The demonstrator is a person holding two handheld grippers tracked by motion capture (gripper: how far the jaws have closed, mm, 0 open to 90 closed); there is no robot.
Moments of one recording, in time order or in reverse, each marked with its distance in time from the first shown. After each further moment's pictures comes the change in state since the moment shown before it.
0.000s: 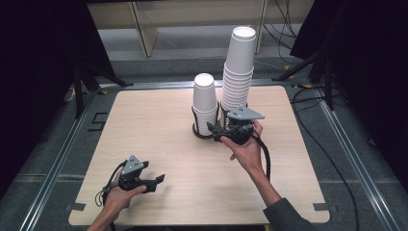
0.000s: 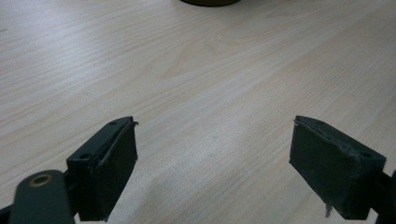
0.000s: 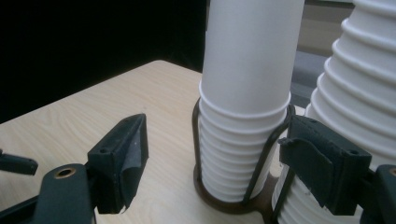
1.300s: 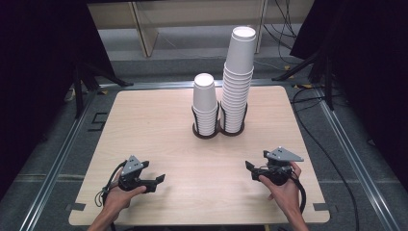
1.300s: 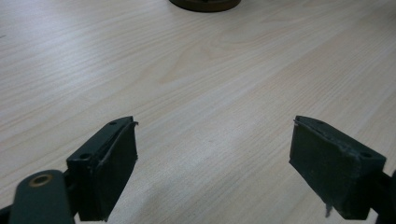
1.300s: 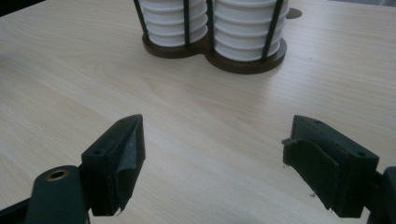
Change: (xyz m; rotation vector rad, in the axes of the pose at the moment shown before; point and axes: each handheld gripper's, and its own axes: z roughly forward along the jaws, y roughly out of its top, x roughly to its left) left arm 0.000 0.001 -0.002 -0.005 -0.003 0.016; right arm -0.035 -0.126 -0.090 0.177 -0.088 0.113
